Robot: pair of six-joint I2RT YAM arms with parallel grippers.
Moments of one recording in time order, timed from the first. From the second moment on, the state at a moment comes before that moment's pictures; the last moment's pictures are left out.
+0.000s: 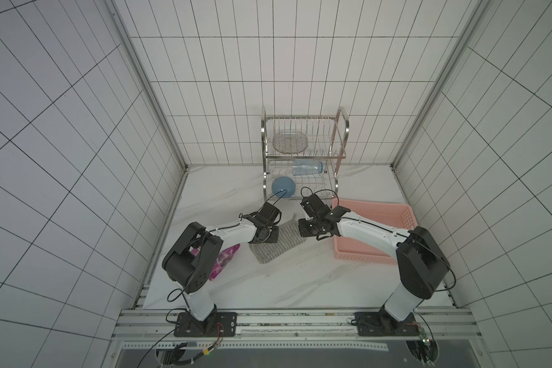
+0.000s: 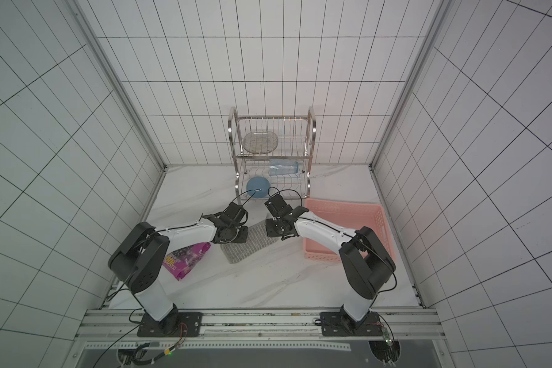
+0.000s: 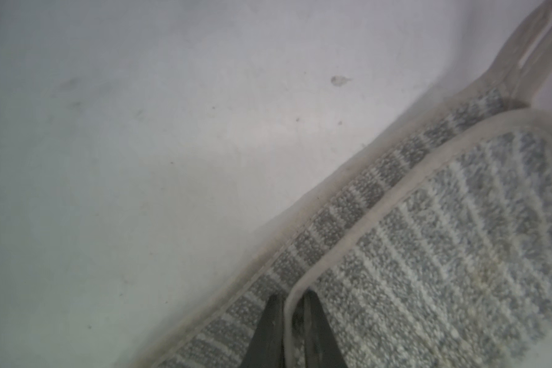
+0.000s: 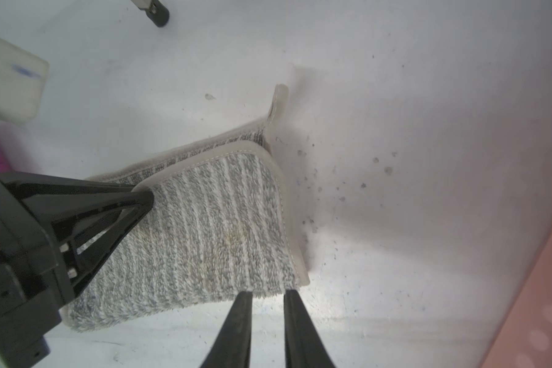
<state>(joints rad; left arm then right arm) -0.61 1.75 0.98 -0.38 -0.02 -0.46 0.81 1.69 1.15 -0.54 0.00 0.50</state>
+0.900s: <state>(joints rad) -0.55 1.43 0.80 -0.47 0.03 -0.56 0.85 1.68 1.10 -0.54 0.04 0.53</state>
